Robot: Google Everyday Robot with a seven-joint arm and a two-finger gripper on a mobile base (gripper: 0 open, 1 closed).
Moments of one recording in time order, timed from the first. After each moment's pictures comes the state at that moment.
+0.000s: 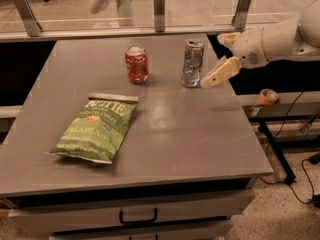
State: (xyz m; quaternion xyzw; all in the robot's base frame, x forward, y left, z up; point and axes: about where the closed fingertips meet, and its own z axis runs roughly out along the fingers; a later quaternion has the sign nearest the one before) arm 0.657 -0.147 0.904 -0.52 0.70 0.19 0.45
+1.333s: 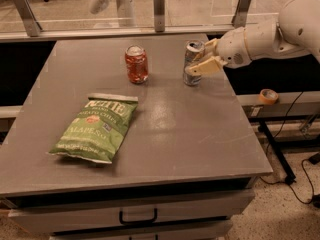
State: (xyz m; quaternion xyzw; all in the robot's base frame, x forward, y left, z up) arm 0.669 -0.107 0.890 -0.57 0.65 0.22 0.44
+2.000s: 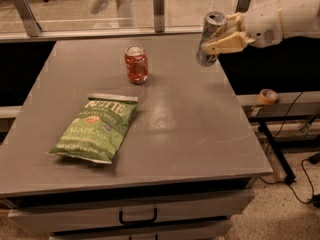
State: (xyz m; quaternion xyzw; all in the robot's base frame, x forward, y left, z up) arm 0.637 -0.134 0.972 -0.56 0.63 0.23 0.48
